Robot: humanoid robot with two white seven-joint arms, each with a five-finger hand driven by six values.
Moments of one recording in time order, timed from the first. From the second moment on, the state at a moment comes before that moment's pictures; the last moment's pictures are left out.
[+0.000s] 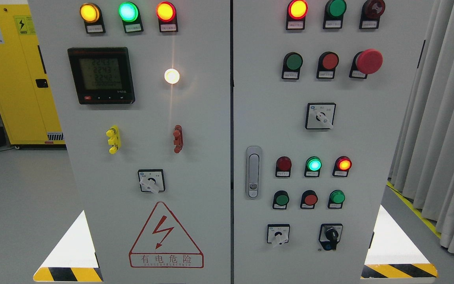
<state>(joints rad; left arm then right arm) 0.04 0.00 -0.17 0.00 0.10 -0.12 0.05 0.05 -0.08 -0.26 -0.09 0.35 0.01 0.23</state>
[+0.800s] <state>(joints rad) 0.04 0.00 -0.17 0.00 0.10 -0.12 0.05 0.06 -0.07 -0.24 -0.15 0.36 0.01 0.24</state>
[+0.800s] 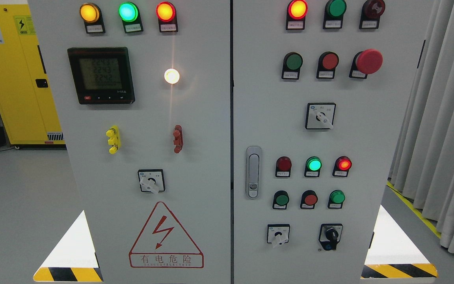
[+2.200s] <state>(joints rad) 0.04 -0.08 -0.17 0.00 0.10 -0.12 0.05 0.19 -0.05 0.14 -1.21 0.91 -0.18 0.03</state>
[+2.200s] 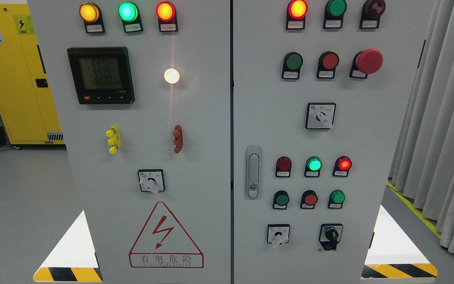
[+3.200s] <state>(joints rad) 0.04 -0.10 -0.17 0.00 0.10 -0.12 0.05 0.21 -0.05 0.08 -1.80 1.13 -0.28 -0.09</state>
